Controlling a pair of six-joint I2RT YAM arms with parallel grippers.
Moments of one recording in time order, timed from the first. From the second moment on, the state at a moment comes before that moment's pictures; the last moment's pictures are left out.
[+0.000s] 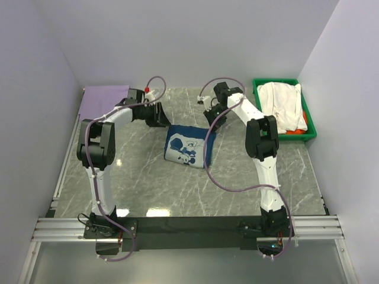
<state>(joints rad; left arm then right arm) -0.17 2.09 1.52 -0.29 0.72 -0.28 0.30 2.40 2.10 -1.05 -0.39 -0.50</state>
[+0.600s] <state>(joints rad) -0.22 2.10 1.43 -0.25 0.71 -0.39 0.34 2.17 1.99 -1.10 -0.60 -0.40</state>
